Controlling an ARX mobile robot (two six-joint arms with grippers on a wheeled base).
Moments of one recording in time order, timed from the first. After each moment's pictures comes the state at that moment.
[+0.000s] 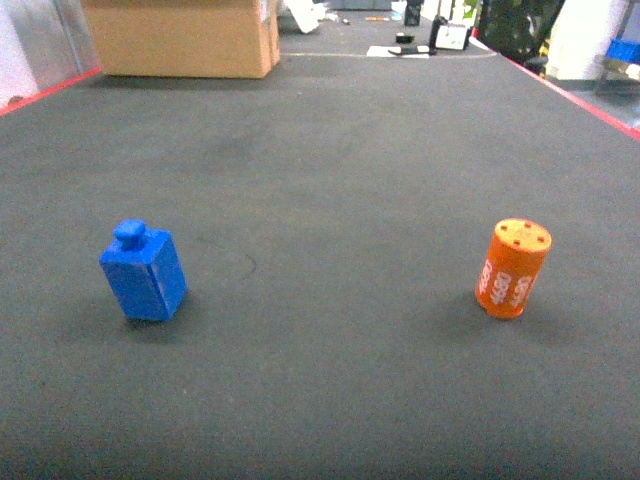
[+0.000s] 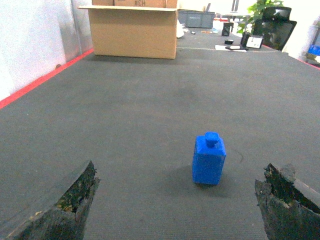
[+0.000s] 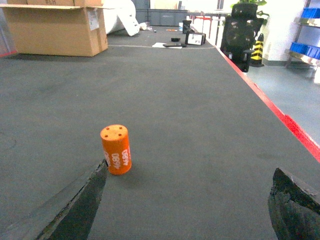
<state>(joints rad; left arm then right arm) 0.00 0.01 0.02 0.00 0.00 0.00 0.00 0.01 0.01 0.00 0.00 0.00</state>
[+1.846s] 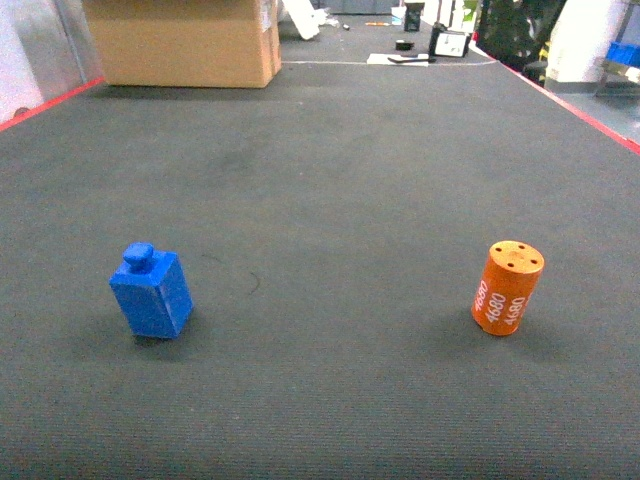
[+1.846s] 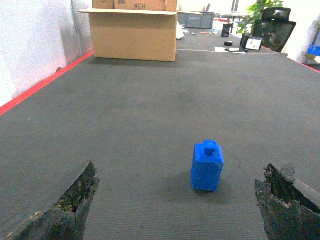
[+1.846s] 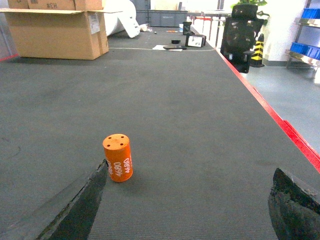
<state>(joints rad) 0.00 0.01 0.02 0.00 0.00 0.00 0.00 0.01 0.01 0.00 0.00 0.00</state>
